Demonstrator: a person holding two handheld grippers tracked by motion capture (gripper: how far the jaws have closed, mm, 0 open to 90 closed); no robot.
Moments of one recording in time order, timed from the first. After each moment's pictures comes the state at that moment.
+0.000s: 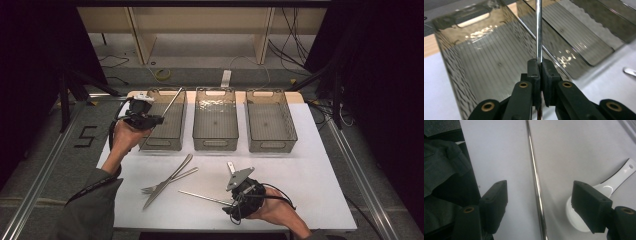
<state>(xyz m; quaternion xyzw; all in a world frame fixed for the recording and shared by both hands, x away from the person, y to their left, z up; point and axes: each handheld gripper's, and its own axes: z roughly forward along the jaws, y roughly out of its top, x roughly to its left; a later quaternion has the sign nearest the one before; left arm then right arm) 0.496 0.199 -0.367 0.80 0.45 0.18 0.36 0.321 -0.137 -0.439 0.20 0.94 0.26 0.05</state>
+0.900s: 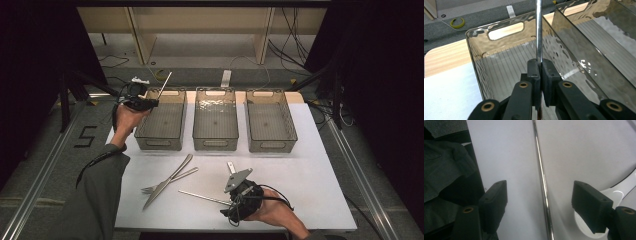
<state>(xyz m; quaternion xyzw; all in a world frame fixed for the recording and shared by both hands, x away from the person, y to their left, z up) 0.565 0.222 -0.383 0.76 0.49 0.19 0.37 0.319 -0.133 -0.442 0.19 0.94 0.27 0.04</state>
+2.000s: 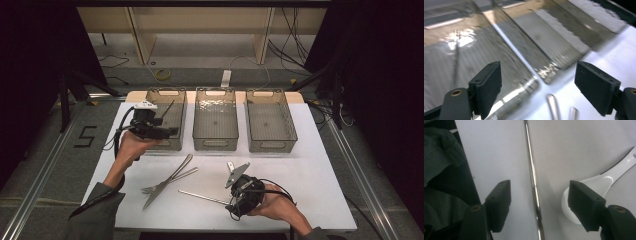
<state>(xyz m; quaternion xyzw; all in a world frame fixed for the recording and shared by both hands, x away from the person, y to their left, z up) 0.457 0.181 -0.383 0.80 0.42 0.12 0.42 0.333 -0.136 -0.439 0.20 0.96 0.20 0.03</state>
